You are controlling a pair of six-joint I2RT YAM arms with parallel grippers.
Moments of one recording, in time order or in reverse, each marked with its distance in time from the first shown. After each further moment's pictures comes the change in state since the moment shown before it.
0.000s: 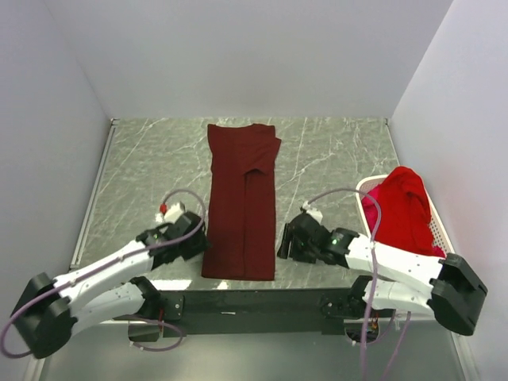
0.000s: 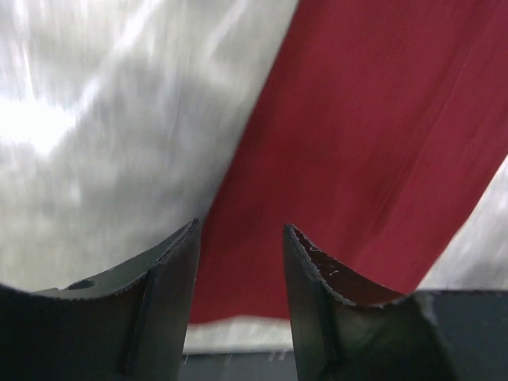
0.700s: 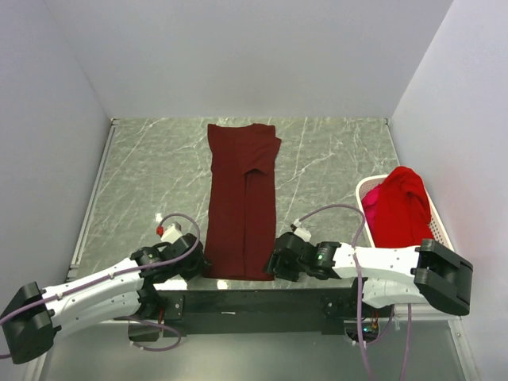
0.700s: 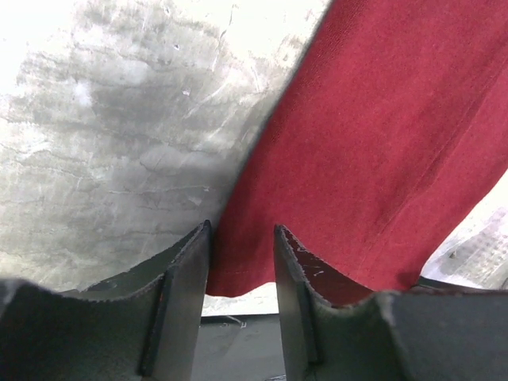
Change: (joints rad) left arm -0.205 -0.198 -0.197 -0.045 0.032 -0.305; right arm 0.240 0.112 -0.087 0.206 -0.016 0.391
